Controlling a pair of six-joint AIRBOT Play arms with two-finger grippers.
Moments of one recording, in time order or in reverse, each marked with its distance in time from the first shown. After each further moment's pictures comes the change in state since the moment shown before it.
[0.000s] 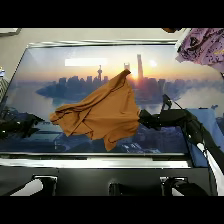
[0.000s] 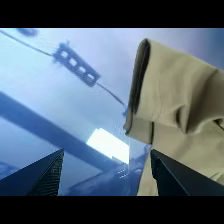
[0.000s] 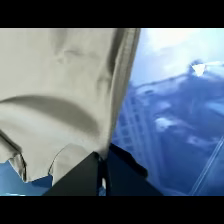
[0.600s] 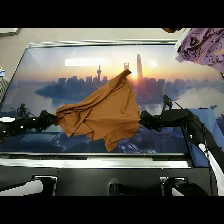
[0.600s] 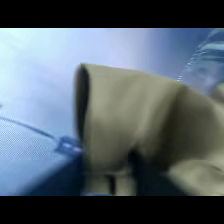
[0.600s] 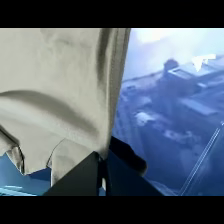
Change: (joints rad) left arm -0.152 -0.184 -0.022 -0.281 0.172 0.199; right arm -0.014 0.008 0.001 -0.011 -0.048 -0.003
